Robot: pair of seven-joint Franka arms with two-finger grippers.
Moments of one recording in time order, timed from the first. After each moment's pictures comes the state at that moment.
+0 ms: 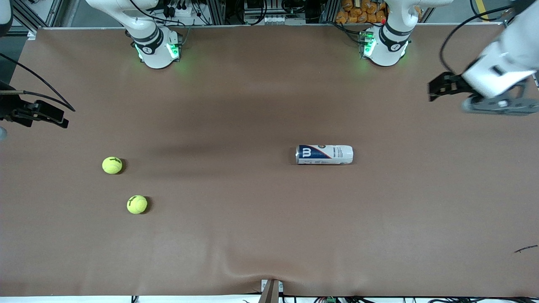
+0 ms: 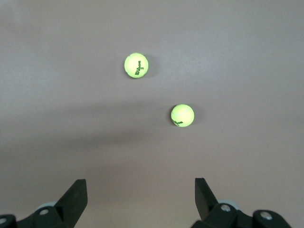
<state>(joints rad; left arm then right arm) -0.16 0.03 -0.09 -1.55 0.05 1.43 -0.07 0.01 0.09 -0.06 -1.49 0.01 1.52 0.01</state>
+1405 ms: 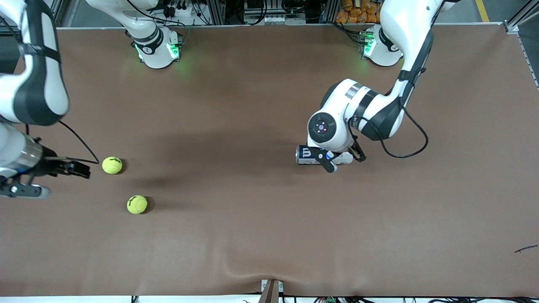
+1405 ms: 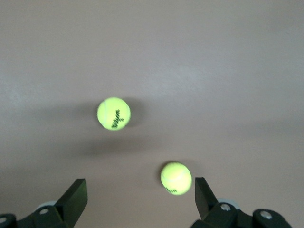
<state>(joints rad) -0.49 0.56 -0.13 -1.53 0.31 1.63 0.28 0.02 0.34 -0.06 -1.57 -0.04 1.94 0.02</state>
